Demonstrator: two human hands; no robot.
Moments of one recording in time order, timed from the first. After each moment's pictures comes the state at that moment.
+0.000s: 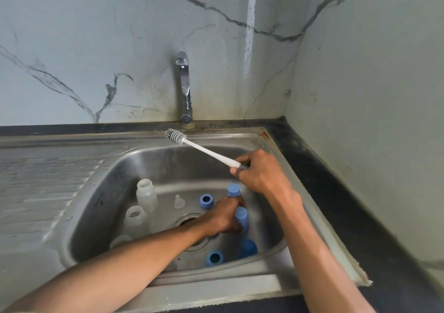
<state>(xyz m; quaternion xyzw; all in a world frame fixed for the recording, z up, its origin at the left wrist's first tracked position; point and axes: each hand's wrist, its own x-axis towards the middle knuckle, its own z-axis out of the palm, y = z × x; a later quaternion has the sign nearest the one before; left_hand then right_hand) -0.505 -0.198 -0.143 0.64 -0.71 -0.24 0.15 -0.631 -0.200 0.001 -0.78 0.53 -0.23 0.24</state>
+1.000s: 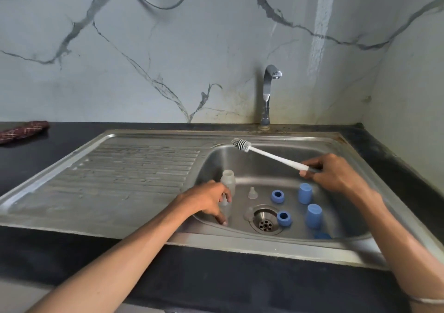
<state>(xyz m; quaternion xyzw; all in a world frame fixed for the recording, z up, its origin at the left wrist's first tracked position) -0.336 -0.036 -0.046 0.76 -0.62 -0.17 -0.01 -0.612 -0.169 0.009 -0.82 0.49 -0.17 0.22</state>
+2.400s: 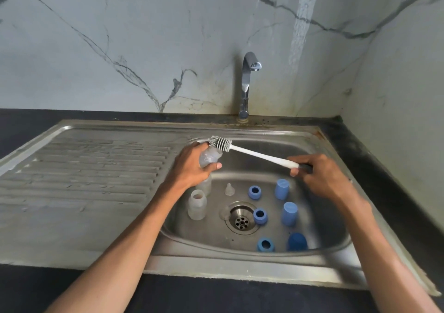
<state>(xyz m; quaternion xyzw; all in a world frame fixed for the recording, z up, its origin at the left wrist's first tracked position) -0.326 -0.104 -0.033 0.73 -0.59 -0.04 0.35 -0.627 -0.194 0.005 -0.80 0.51 -0.19 0.25</state>
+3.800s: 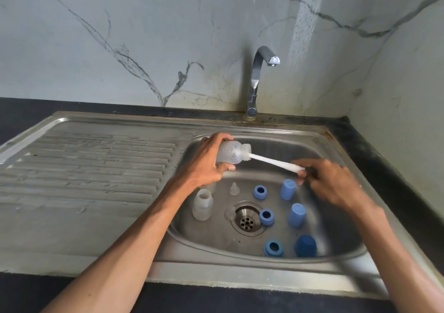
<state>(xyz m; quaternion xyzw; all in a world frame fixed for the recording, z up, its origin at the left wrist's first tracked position) -0.321 -0.112 -0.034 0.65 -0.68 -0.01 0.35 -0.612 -0.177 0.007 -0.85 0.50 -0.11 0.12</state>
